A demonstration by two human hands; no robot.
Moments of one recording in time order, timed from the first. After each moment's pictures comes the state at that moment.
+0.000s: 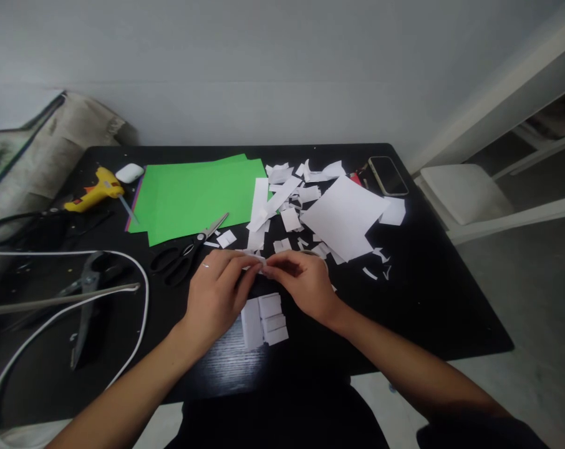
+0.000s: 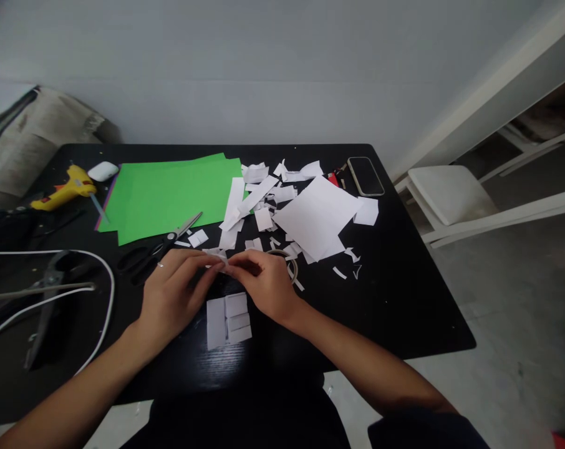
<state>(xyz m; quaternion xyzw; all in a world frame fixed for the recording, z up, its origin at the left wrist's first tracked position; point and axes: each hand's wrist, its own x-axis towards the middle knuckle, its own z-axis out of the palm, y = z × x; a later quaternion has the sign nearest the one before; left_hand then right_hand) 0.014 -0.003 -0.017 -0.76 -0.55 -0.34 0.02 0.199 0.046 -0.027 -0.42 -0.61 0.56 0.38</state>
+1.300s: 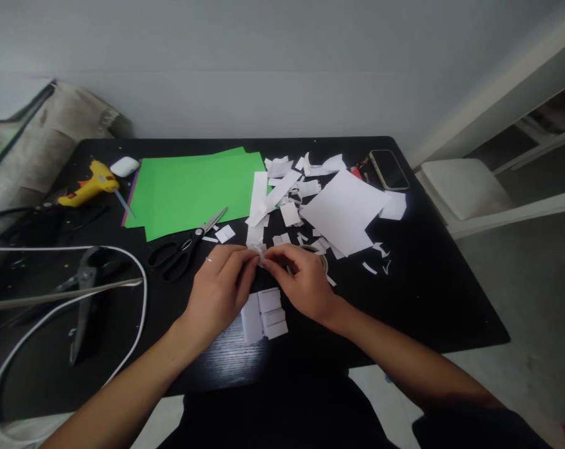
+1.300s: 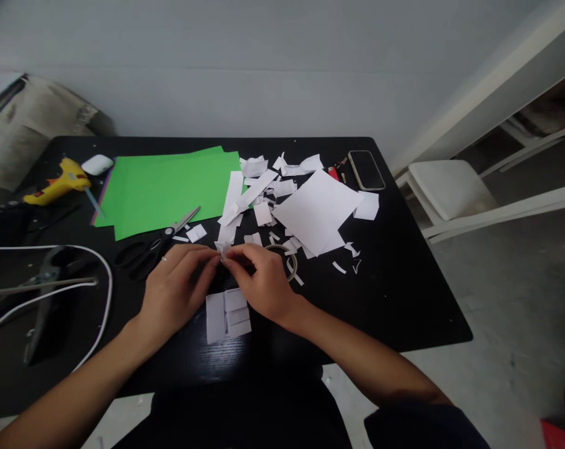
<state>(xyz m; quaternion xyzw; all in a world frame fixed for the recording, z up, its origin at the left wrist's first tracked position) 0.018 -0.003 -0.018 -0.76 -0.55 -0.34 -0.01 0.197 0.043 -0.025 -0.39 -0.71 0.42 0.41</state>
